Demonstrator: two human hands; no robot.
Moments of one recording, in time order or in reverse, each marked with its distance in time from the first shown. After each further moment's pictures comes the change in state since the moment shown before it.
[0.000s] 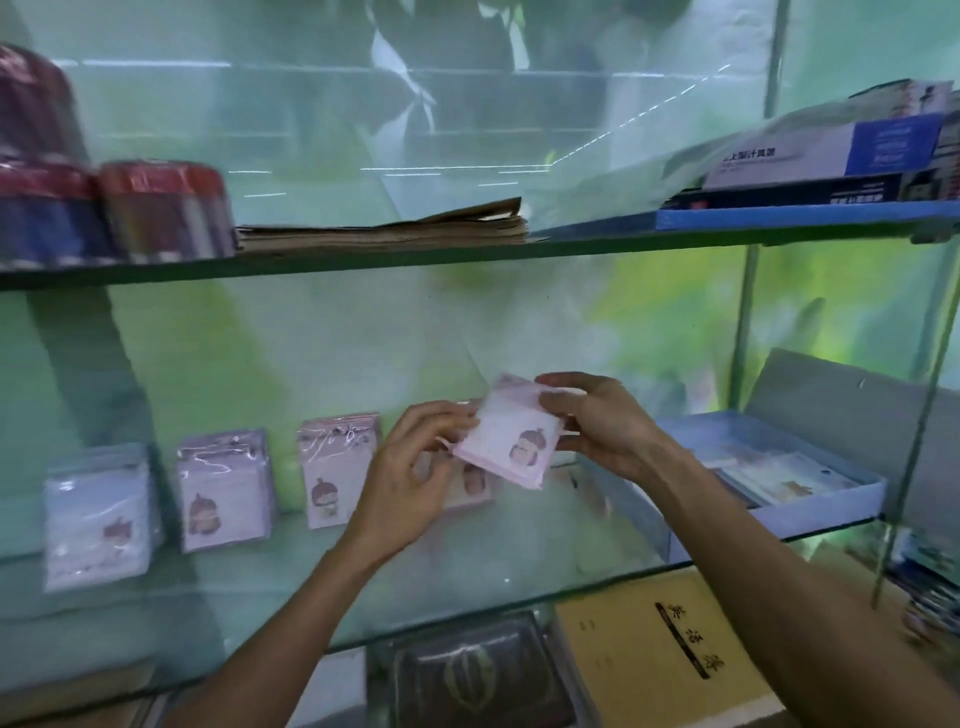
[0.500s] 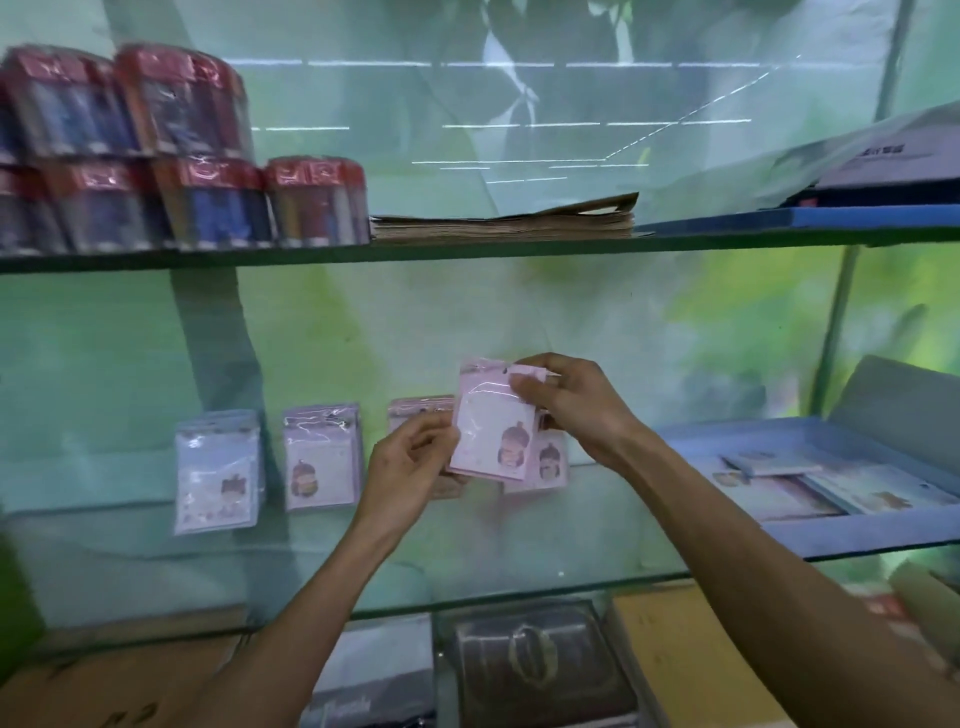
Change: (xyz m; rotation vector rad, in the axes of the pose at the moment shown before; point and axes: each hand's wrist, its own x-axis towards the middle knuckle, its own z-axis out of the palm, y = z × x) left_hand -0.030 -0.003 -0.071 -0.325 0.227 -0.624; right_hand -0.008 -0.005 0.104 -0.293 -0.127 -0.231
